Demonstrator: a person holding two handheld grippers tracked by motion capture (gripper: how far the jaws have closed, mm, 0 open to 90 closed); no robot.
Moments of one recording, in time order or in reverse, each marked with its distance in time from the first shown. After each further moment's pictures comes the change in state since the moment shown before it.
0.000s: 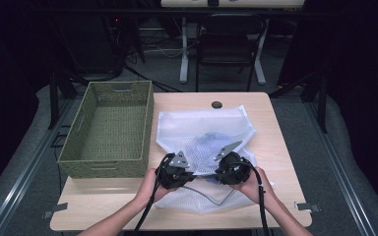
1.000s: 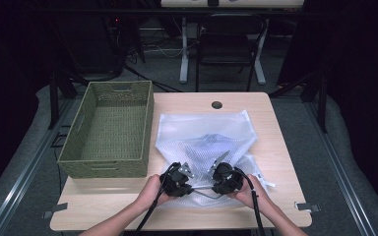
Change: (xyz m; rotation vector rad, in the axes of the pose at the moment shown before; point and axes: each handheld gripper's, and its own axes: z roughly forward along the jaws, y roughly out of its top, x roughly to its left) left arm 0.001 -0.019 0.036 0.228 -0.070 0.000; right arm 0.004 -0.018 0.047 0.171 0.071 -0.030
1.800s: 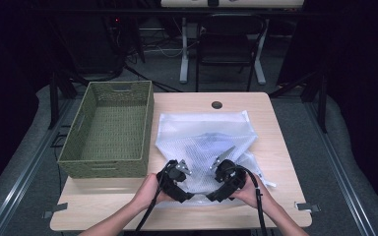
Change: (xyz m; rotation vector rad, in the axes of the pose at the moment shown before) left arm 0.000 -0.001 -0.019 -0.019 0.031 -0.035; right arm 0.002 0.003 -0.025 -0.092 0.152 0.005
